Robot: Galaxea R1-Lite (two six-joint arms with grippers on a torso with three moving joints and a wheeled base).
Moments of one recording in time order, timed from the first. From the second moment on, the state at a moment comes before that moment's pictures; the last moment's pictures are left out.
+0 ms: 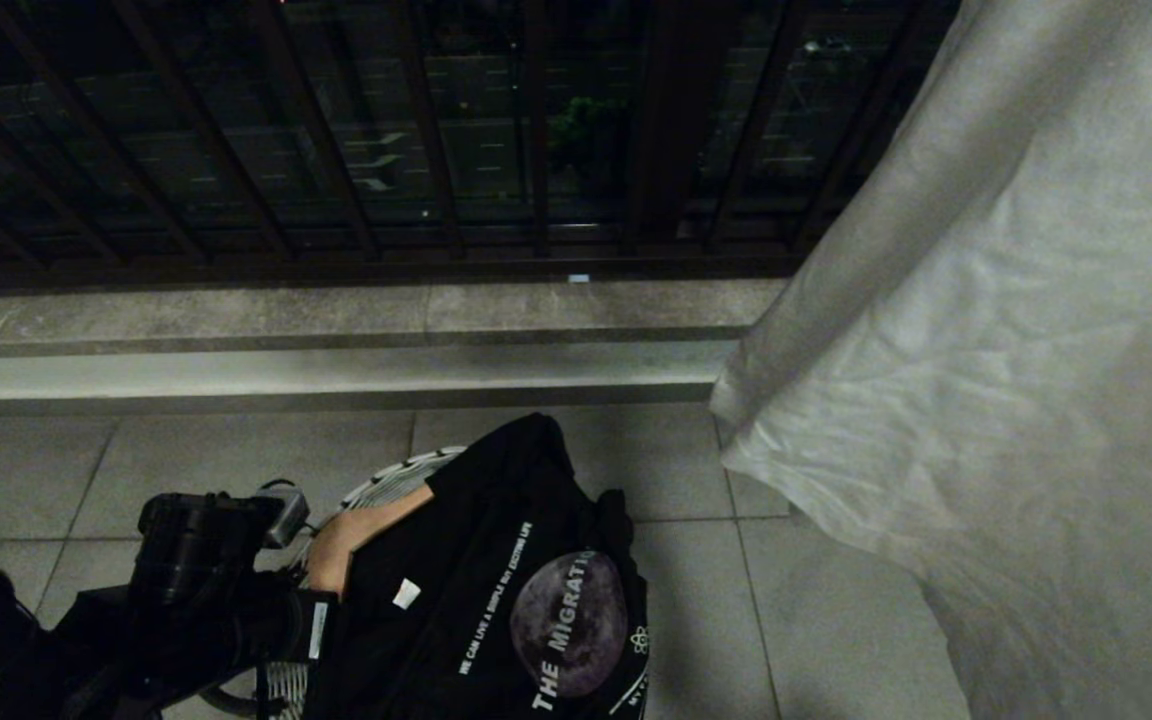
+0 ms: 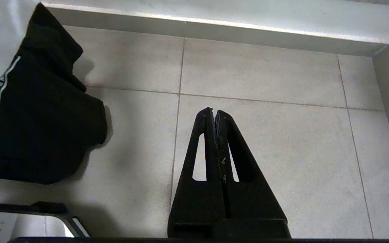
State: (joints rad) left arm -0.24 1.80 -0.36 -0.71 0.04 -0.10; right arm -0.01 0.00 0.00 0.01 0.02 -0.10
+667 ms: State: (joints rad) left arm -0.23 1.95 -0.39 -0.94 0.04 -0.26; right arm -0.01 0.00 0.00 0.01 0.02 -0.10
